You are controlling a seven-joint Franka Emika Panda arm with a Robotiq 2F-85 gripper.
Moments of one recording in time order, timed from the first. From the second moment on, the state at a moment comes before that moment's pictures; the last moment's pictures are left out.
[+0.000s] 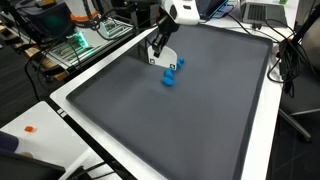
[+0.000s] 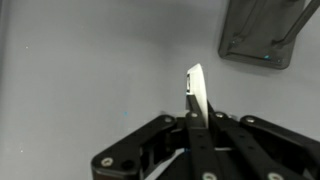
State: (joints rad) arm -0.01 0.24 -0.01 -2.09 -0.17 2.03 -0.14
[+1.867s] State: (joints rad) arm -0.03 -0.04 -0.02 -2.44 0.38 2.14 0.66
